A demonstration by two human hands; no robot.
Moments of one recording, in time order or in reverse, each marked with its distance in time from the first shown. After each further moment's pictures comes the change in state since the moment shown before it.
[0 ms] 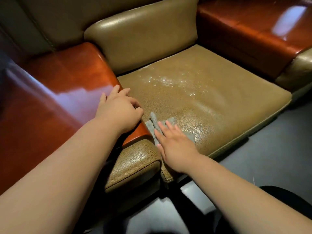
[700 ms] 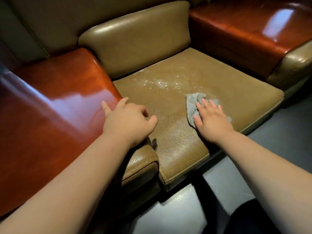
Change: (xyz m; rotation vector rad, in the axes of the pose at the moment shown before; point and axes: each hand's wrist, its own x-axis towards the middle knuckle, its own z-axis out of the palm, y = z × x) left_hand -0.017 0.029 0.018 0.065 0.028 0.009; right_hand 0.005 0.133 -0.026 -0.044 0.114 0.452
